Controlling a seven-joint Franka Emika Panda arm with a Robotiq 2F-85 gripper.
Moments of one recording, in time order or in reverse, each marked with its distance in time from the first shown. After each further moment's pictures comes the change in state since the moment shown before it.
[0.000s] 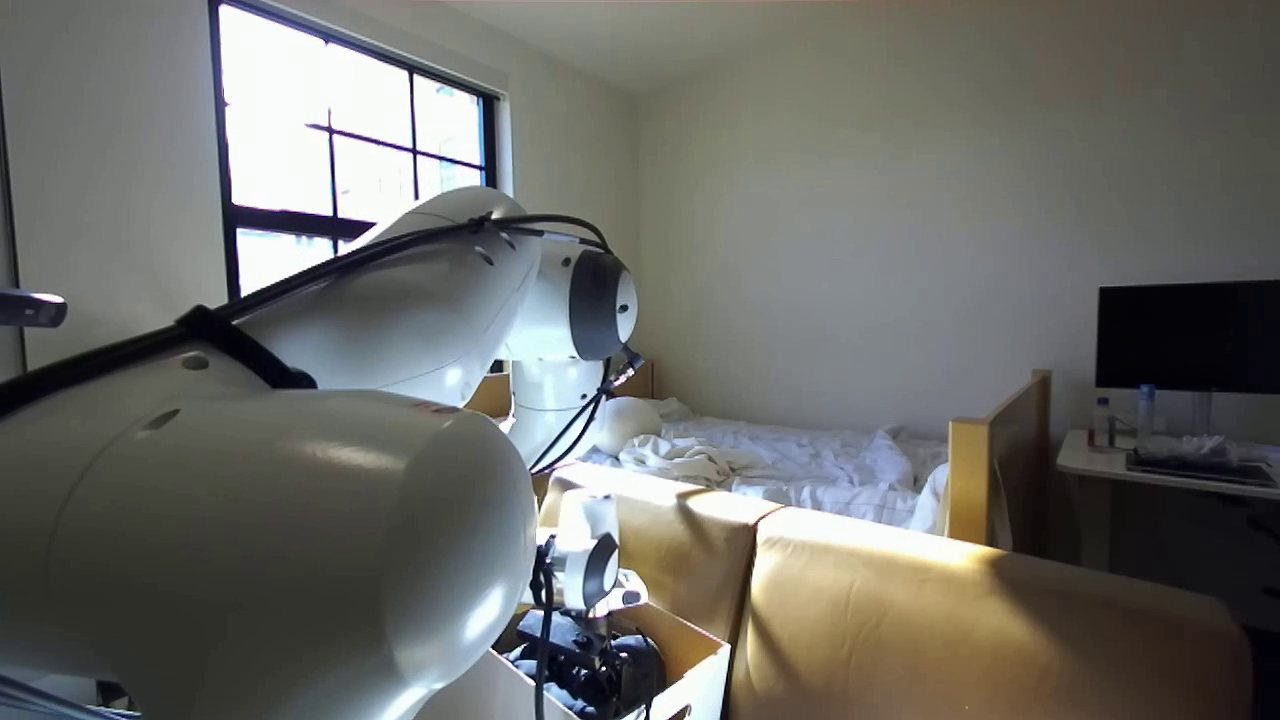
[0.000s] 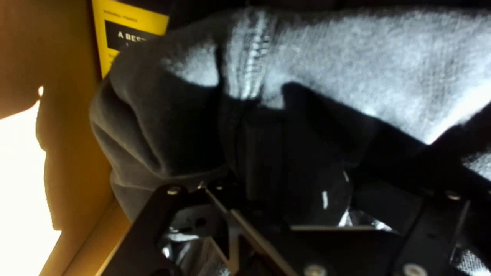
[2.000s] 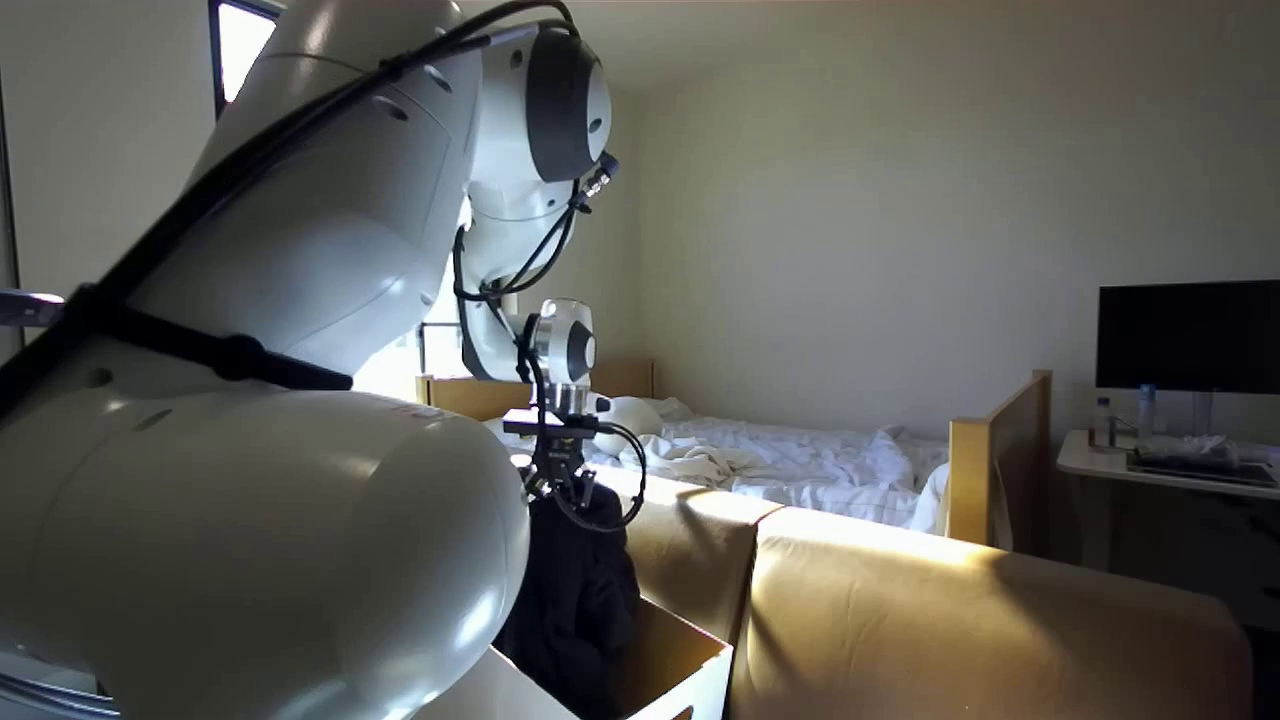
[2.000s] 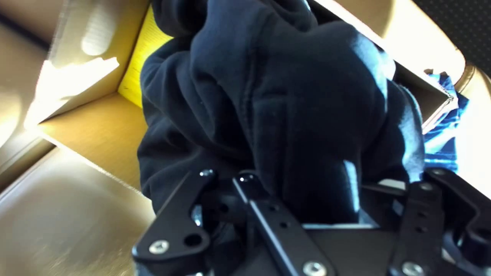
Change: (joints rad) arm -0.101 -0.556 0.193 0.002 -0.045 -0.677 -0.233
